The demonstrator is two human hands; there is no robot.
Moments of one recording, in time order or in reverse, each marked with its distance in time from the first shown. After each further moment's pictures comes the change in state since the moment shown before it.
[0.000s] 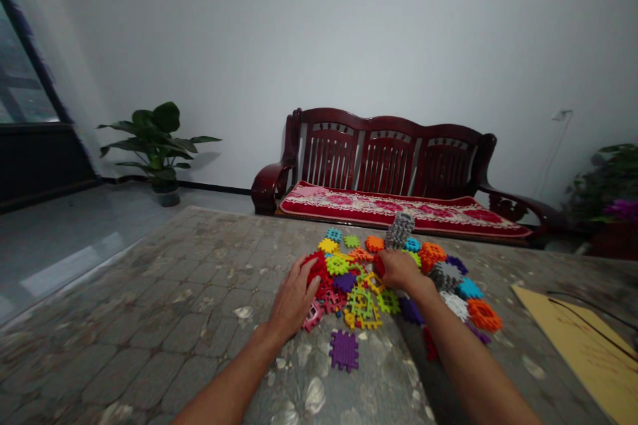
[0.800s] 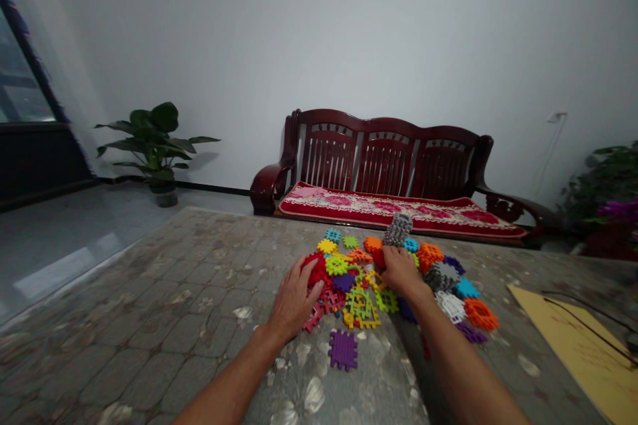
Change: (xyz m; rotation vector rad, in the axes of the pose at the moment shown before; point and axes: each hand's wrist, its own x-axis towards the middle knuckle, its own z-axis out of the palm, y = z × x) left_hand -0.002 0.002 0.001 0.086 -0.024 0.012; right_hand -0.003 0.000 0.012 0.056 0.141 0.153
